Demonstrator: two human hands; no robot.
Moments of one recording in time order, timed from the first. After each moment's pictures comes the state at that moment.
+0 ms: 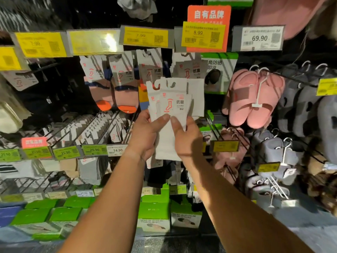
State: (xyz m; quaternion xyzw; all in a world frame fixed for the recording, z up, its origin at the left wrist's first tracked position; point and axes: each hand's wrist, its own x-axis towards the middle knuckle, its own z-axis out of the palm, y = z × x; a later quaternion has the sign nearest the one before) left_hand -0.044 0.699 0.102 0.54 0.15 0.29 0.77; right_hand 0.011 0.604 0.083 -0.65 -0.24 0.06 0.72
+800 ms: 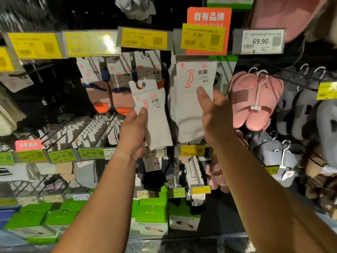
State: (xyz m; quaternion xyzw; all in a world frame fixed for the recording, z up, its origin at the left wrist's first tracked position) left_hand -0.044 0.722 0.107 0.52 0.20 0.35 0.75; right_hand 0.058 0.567 0.155 -0.65 -0.29 -0.02 0.70
